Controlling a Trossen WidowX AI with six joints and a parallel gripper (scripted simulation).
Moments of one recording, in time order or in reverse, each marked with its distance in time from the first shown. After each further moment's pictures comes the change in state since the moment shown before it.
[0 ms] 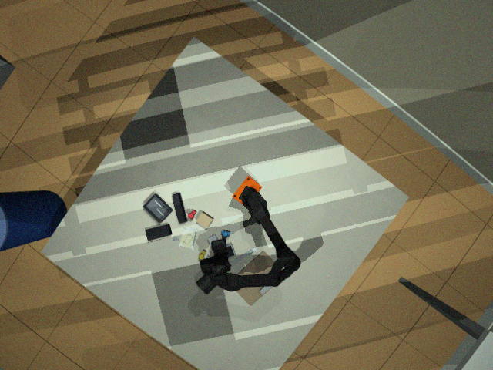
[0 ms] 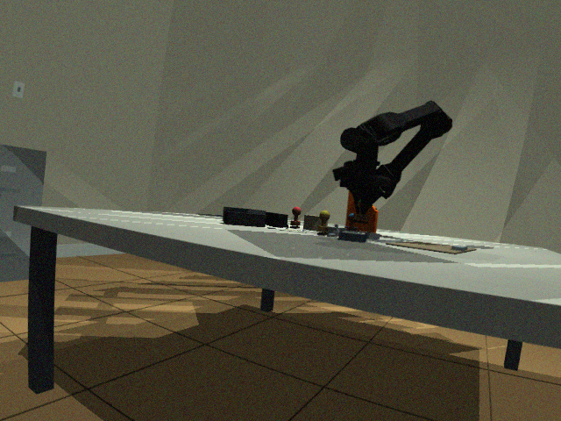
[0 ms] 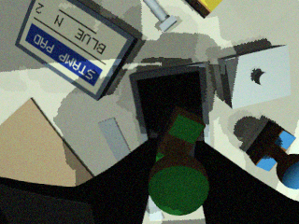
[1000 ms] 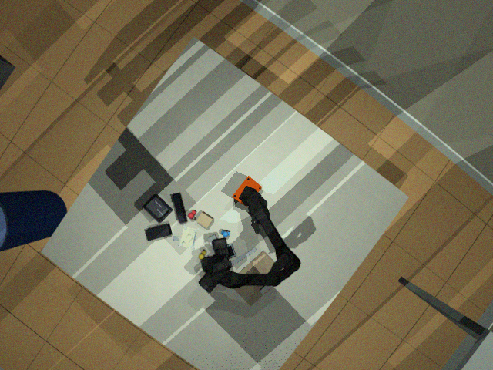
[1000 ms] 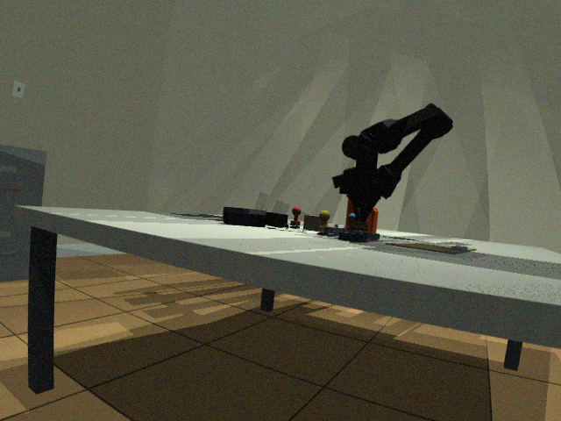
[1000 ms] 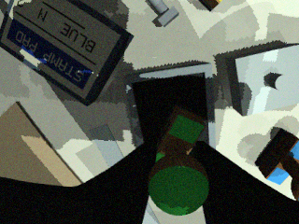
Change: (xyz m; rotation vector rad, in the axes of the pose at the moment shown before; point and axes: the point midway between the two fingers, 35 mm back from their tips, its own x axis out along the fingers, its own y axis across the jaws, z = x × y) arm 0.020 0.000 -0.001 -0.002 0.002 0.002
